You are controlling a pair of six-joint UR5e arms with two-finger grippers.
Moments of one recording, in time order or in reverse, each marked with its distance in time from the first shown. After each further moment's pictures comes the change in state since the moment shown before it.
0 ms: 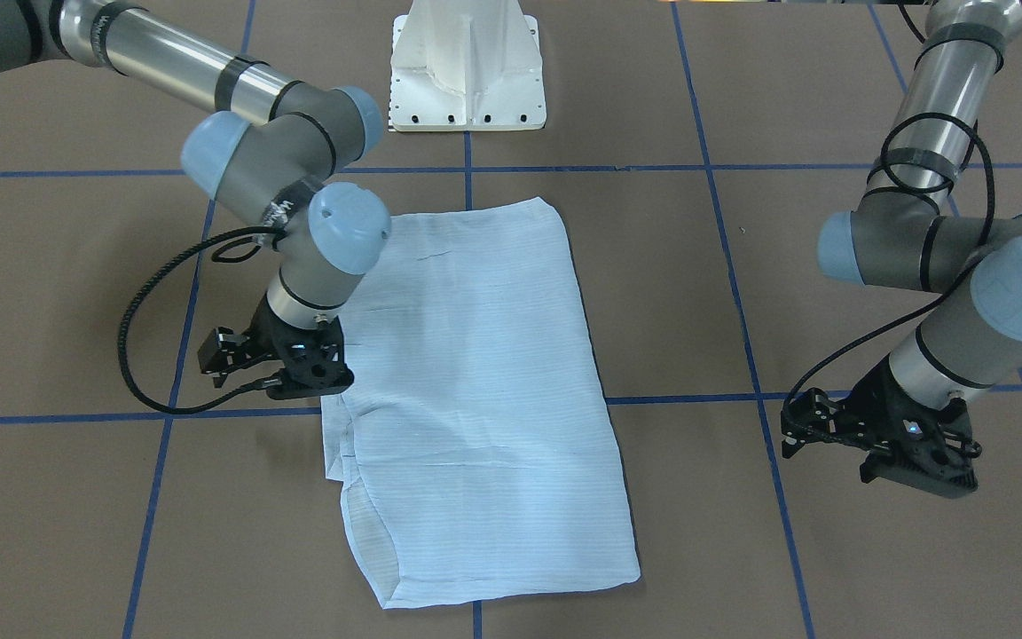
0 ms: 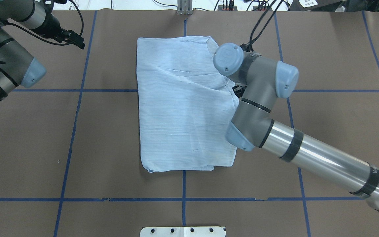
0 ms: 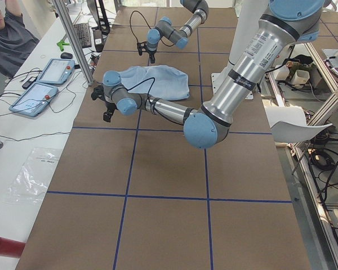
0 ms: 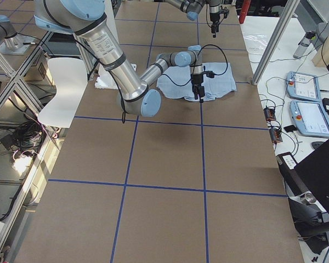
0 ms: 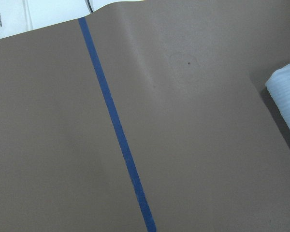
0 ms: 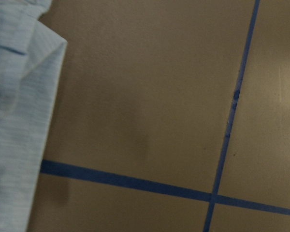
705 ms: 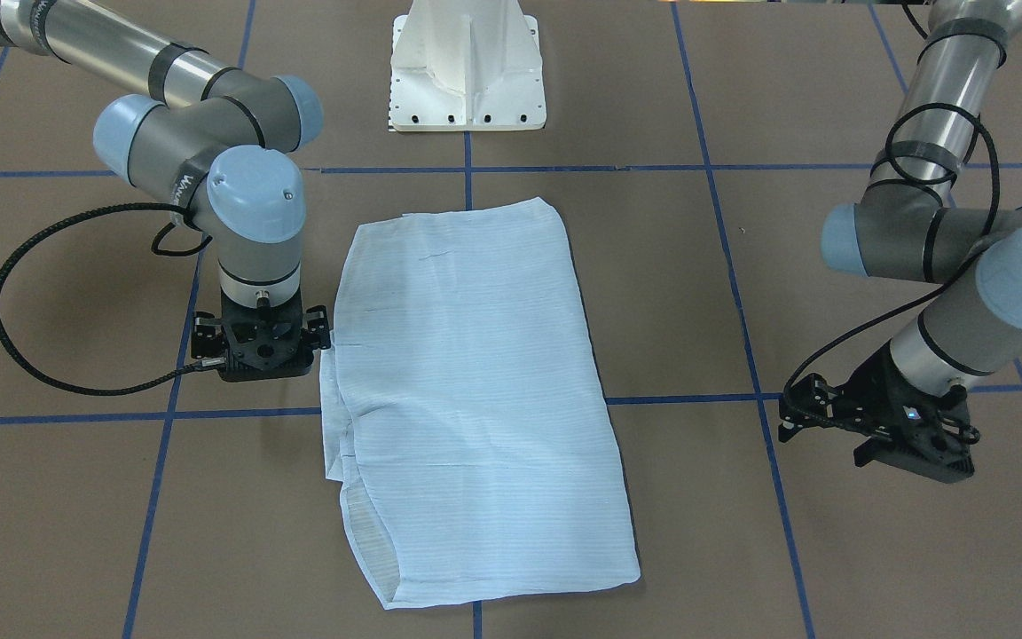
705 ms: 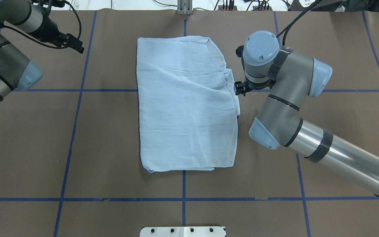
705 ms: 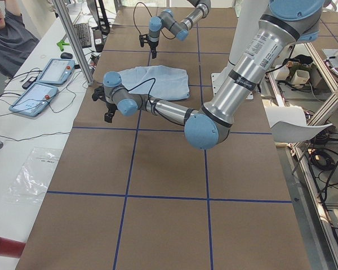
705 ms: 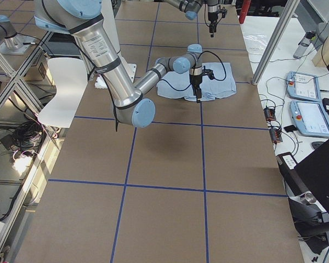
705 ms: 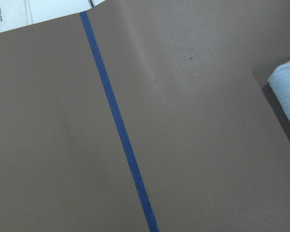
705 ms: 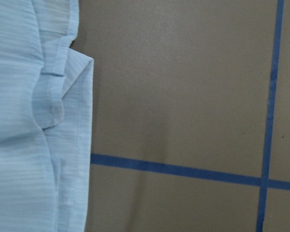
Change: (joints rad) left arm 0.005 0.057 -0.077 0.006 -0.060 -0.041; right arm 0.048 -0.095 0.147 0.206 0.245 0.194
